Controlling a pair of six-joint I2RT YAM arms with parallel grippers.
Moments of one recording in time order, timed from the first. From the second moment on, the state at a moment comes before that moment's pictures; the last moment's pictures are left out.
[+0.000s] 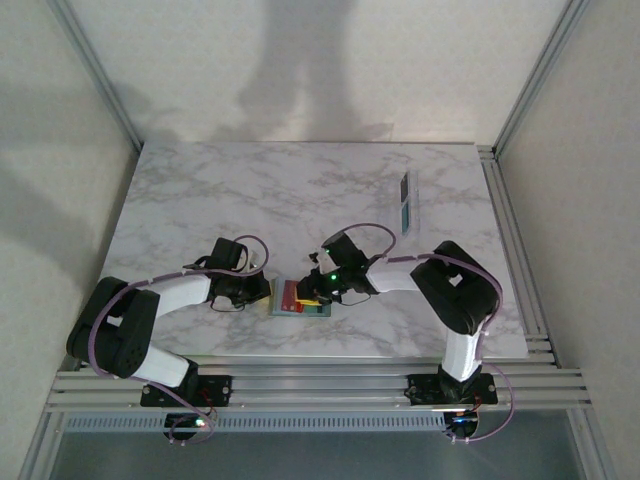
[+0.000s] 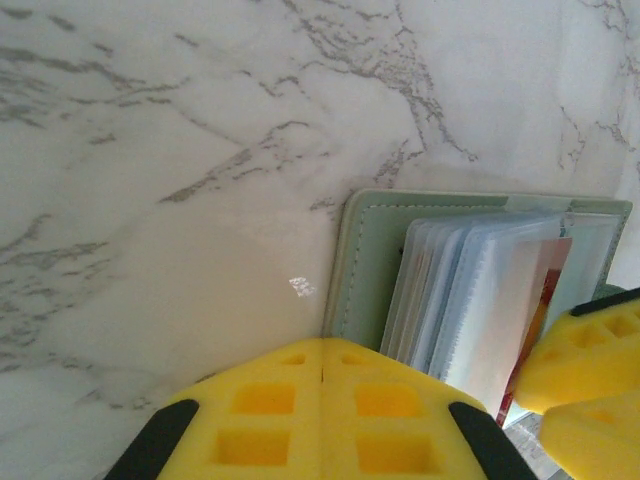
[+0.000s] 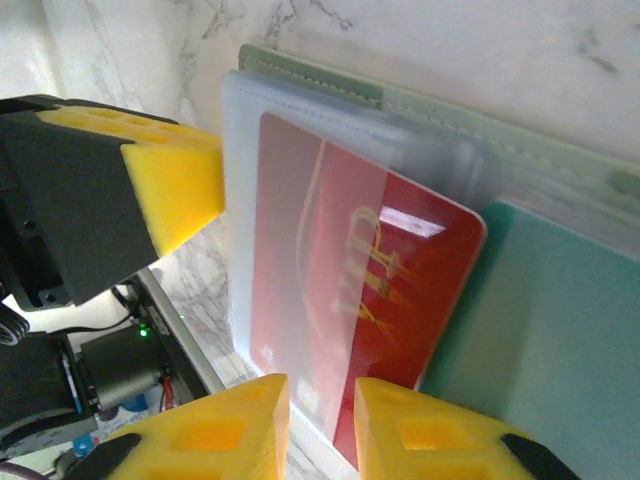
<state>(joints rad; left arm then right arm) -0.31 1.46 0.55 -0.19 0.46 -0.66 0.80 1.83 0.88 0.05 -0.69 0.84</state>
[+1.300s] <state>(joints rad) -0.31 1.46 0.55 -0.19 0.45 -0.66 0.82 1.90 0.98 -0.05 -0.64 0.76</state>
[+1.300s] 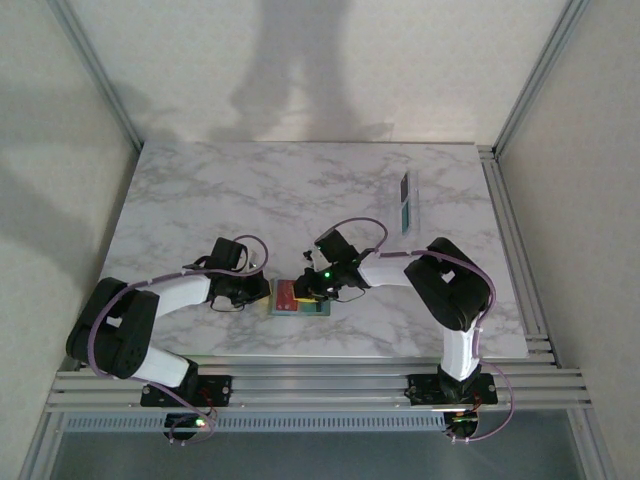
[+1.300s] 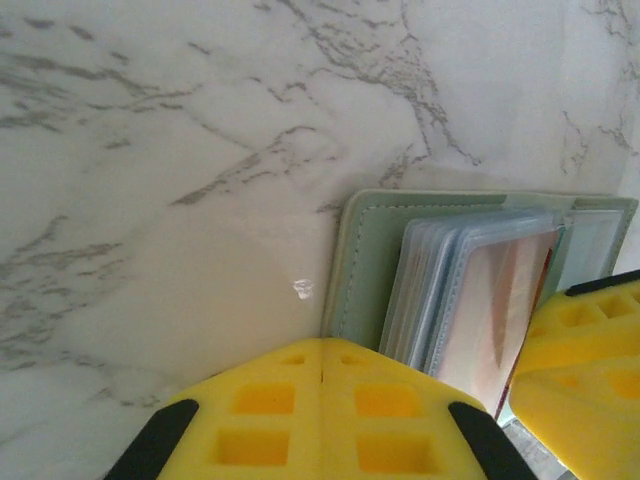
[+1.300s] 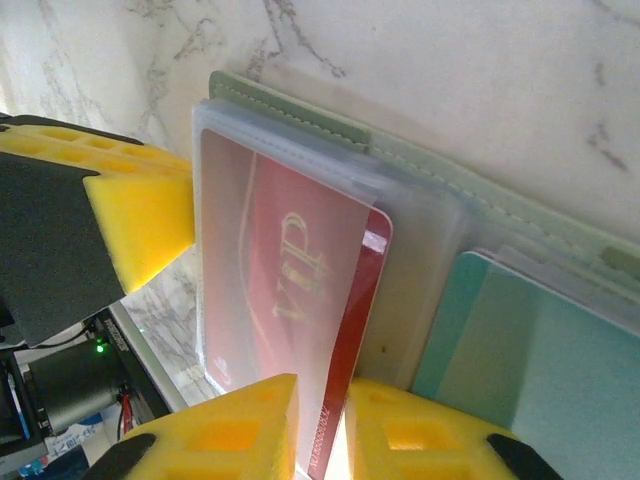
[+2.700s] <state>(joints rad) -0.32 1.39 0.54 -0.23 0.39 -0.68 0.87 1.71 0.97 -0.49 -0.14 0.58</state>
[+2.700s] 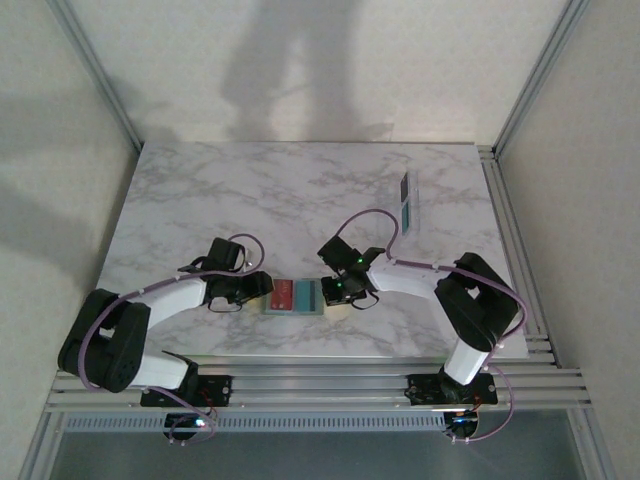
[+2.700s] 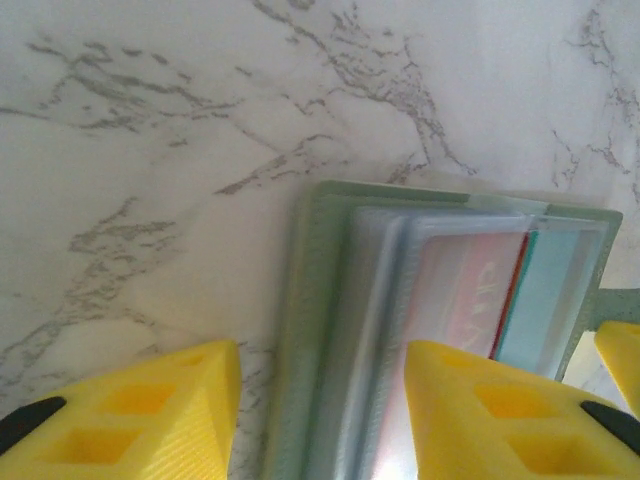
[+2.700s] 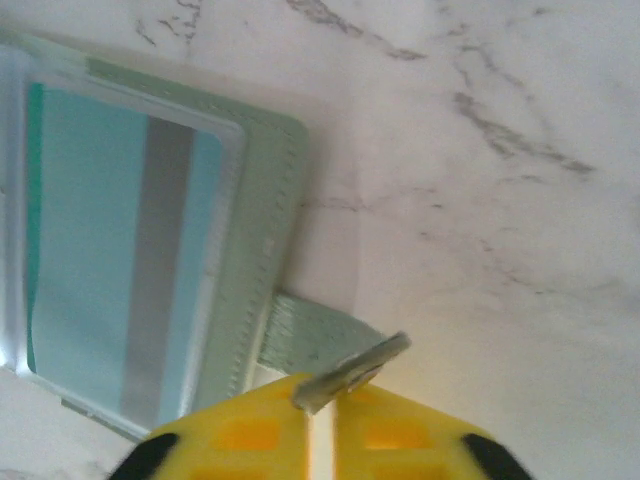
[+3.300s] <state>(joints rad) -0.34 1.25 0.61 -0.22 0.49 -0.71 0.87 1.82 1.00 -0.27 -0.39 0.58</state>
